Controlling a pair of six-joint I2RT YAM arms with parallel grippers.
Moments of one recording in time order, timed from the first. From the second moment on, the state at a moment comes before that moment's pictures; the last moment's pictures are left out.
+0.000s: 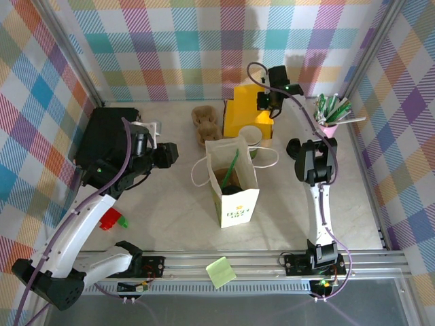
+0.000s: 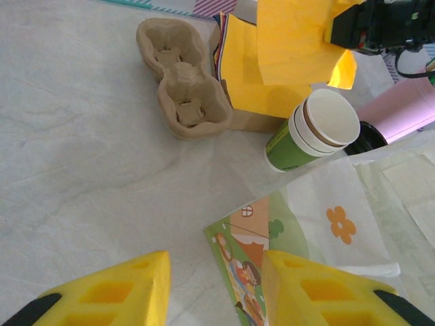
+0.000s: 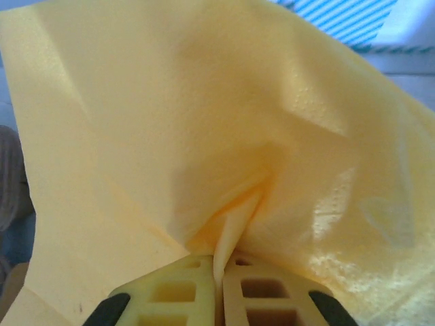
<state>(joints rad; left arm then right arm) -0.46 1.04 1.22 -0.79 -0.01 -0.45 0.23 2.38 2.39 -0.86 -0.06 0.15</state>
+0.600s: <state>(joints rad) -0.46 1.03 1.22 -0.79 0.09 -0.46 0.23 1.94 2.48 -1.08 -0.30 0.22</state>
